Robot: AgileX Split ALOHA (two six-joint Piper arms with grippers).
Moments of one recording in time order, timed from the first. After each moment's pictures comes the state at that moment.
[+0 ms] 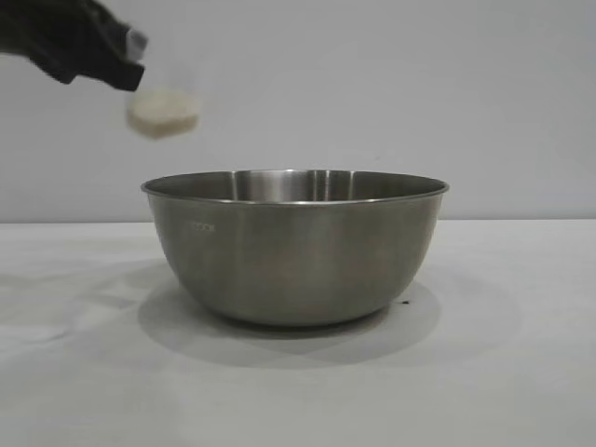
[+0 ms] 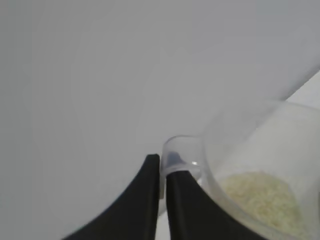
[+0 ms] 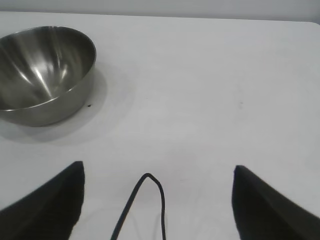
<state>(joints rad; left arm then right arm) -0.28 1.80 -0.67 0.24 -1.13 0.53 0.13 -0.02 -0.49 0.10 1.14 -0.04</state>
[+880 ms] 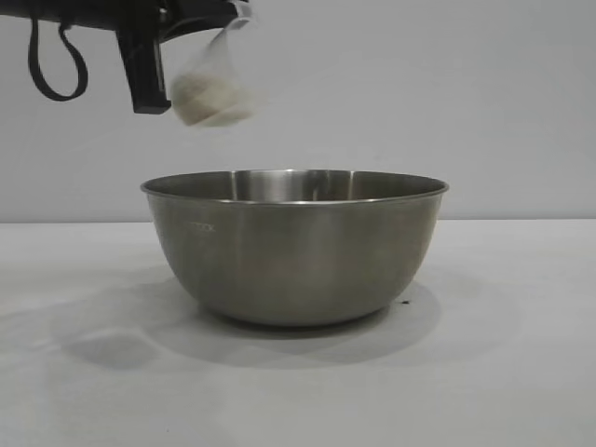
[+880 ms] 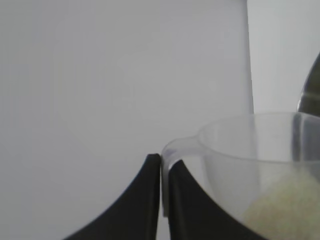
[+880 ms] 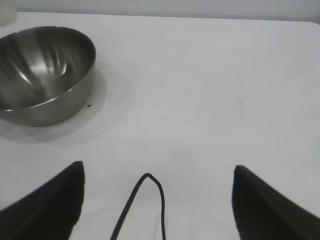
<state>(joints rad) -0.34 1.80 -0.73 0.64 -1.13 1.14 0.13 -0.02 -0.49 0.10 1.14 -0.04</state>
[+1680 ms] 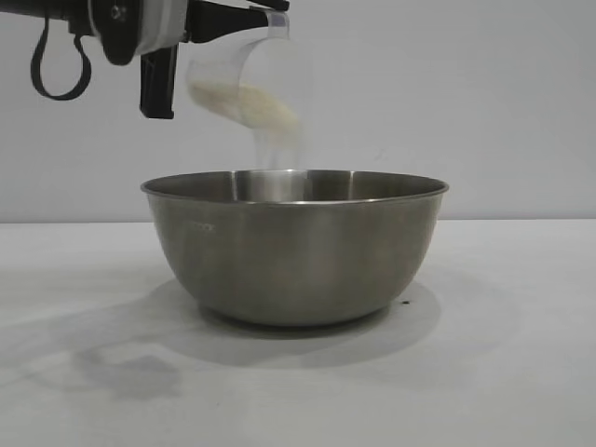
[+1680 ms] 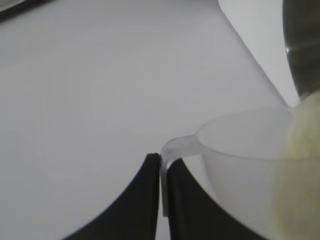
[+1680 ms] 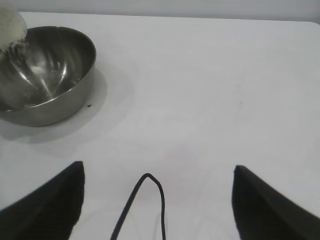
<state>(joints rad) -0.37 1.80 -0.73 0.70 -1.13 1.63 0.13 -0.02 -0.49 0.10 1.14 -0.04</state>
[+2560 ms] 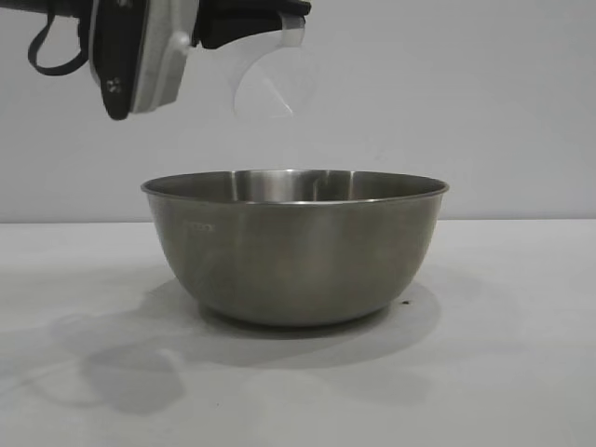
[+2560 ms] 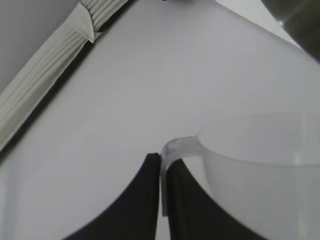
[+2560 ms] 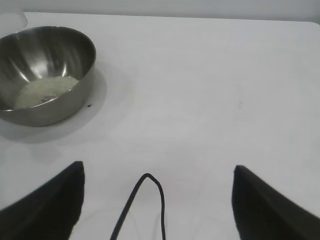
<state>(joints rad) -0.40 1.80 -0.73 0.76 -1.14 2.08 0.13 -0.02 -0.49 0.10 1.14 -0.04</state>
